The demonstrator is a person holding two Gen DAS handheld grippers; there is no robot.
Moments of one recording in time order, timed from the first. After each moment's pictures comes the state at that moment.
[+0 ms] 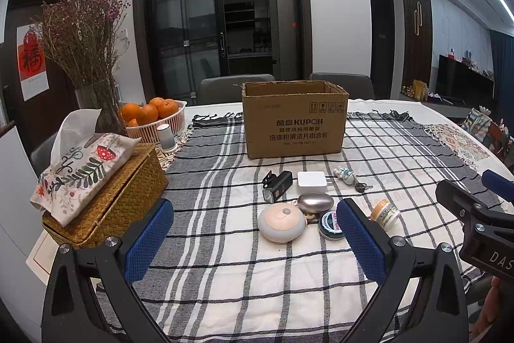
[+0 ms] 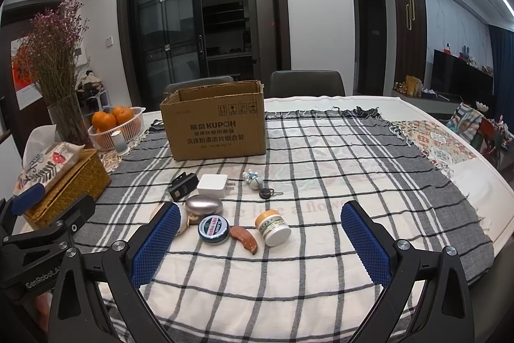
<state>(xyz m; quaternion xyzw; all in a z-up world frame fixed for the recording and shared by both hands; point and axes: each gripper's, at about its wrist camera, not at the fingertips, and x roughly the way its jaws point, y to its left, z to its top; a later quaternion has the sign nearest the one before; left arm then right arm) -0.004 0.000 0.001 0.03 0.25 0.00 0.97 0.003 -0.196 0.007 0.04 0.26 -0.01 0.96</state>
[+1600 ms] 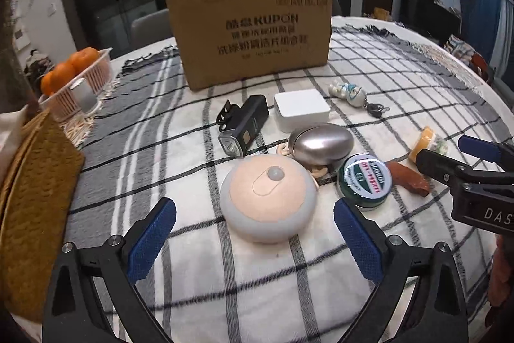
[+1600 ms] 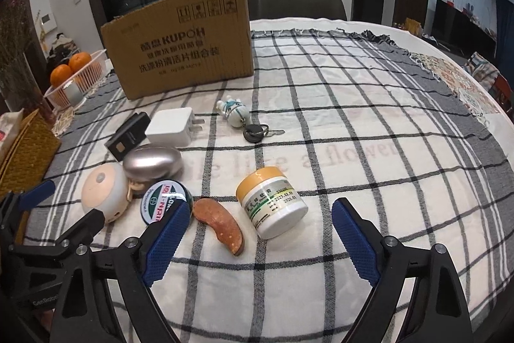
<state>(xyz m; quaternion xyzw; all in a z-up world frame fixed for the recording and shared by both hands) 0.124 -0.011 -0.114 0.09 0.40 -0.11 0.91 0.117 -0.200 -0.102 0.06 0.41 -0.03 0.91</state>
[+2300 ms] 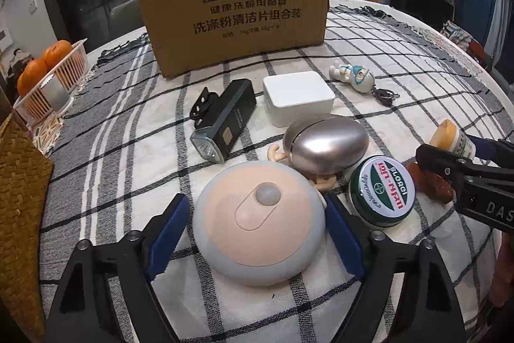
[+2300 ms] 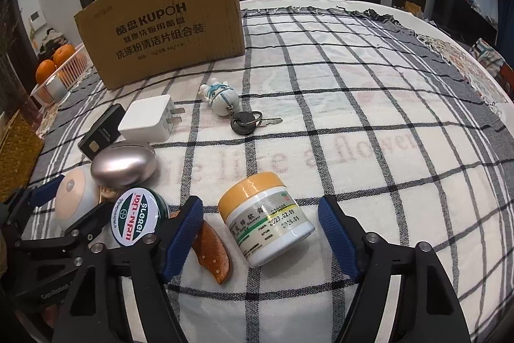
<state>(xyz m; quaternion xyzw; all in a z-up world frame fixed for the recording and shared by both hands) 0.157 -0.024 -0.138 0.10 0.43 -0.14 0.89 0.146 -0.207 -0.125 0.07 0.45 -0.03 0.89</state>
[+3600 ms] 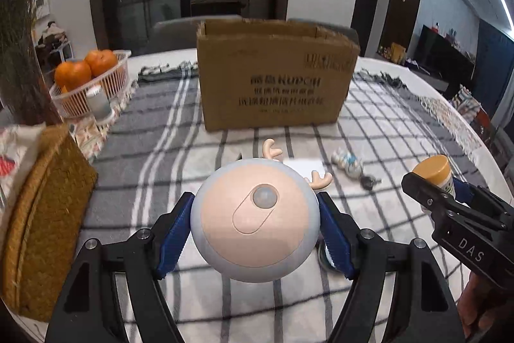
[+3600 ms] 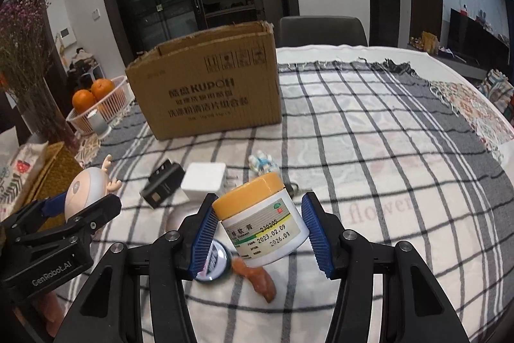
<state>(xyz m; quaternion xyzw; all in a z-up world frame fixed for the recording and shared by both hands) 0.150 0.000 -0.042 0.01 0.38 -0.08 0.92 0.142 -0.193 -0.047 0.07 0.37 0.02 0.93</state>
